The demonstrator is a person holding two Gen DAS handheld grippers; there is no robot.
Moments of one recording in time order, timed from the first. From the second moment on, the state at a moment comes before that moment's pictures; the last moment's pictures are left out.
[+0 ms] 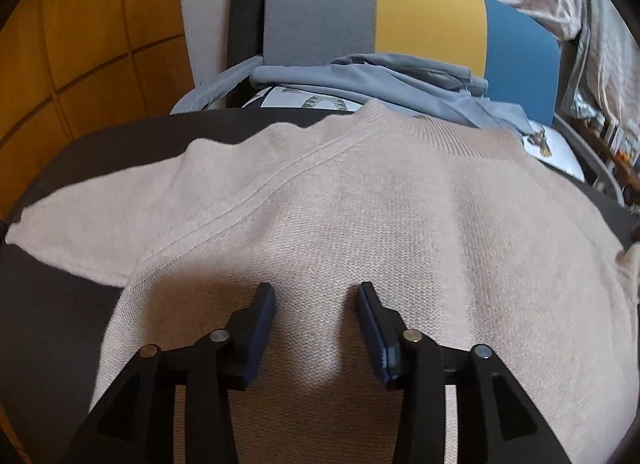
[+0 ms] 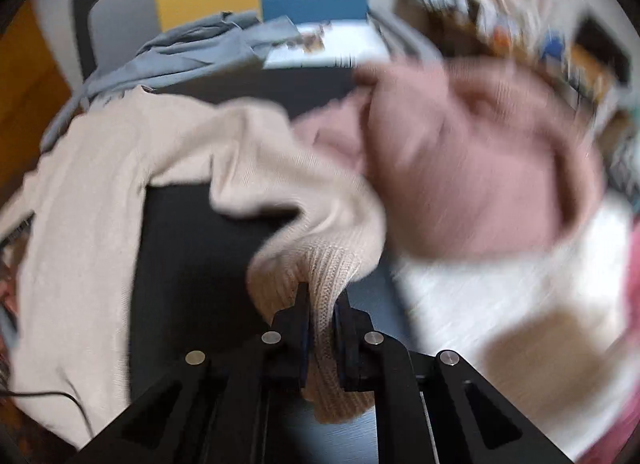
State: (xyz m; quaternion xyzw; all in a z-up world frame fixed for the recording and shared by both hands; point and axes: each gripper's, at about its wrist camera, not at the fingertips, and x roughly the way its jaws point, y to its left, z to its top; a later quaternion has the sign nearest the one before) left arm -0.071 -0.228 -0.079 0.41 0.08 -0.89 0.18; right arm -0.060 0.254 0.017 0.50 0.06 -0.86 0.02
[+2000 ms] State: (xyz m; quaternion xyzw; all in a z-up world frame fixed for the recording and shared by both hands) left arm -0.071 -0.232 -0.082 0.41 0.06 -0.89 0.20; right arm -0.166 0.159 -0.028 0.44 -0.01 -0.89 0.07
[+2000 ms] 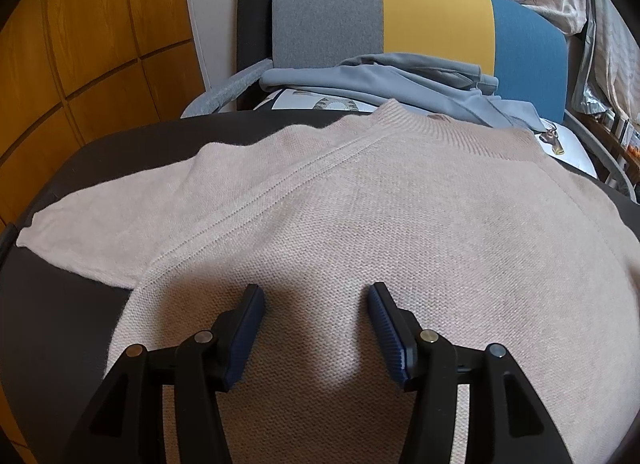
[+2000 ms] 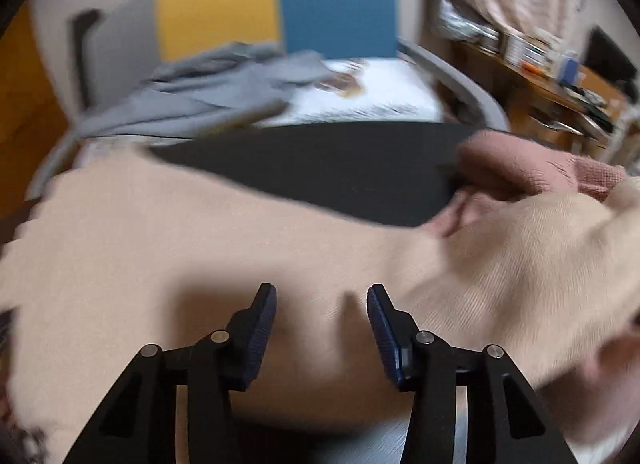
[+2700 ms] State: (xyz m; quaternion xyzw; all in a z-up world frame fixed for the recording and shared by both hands) left arm -0.021 -0.254 -0.073 0.44 0.02 -0.89 0.13; right arm -0.089 0.044 -0.057 0.48 0.10 -0.85 0.20
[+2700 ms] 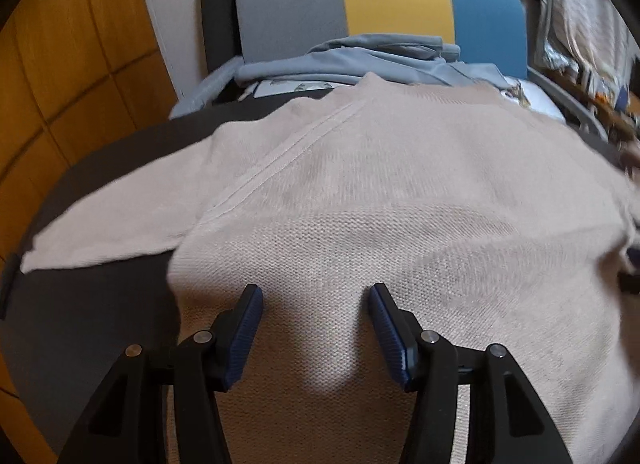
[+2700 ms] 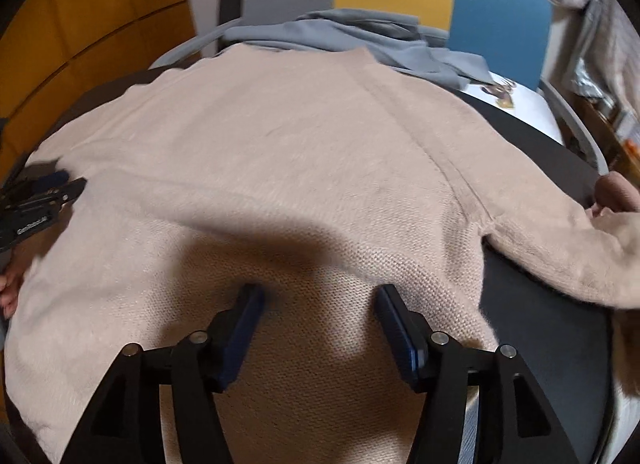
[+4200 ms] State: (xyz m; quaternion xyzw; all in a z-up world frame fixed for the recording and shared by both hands) left arm 0.093 -0.274 -0.077 0.45 0.24 -0.86 0.02; right arm -0.077 -0.012 -0.102 0.55 -0.22 -0.67 0.46
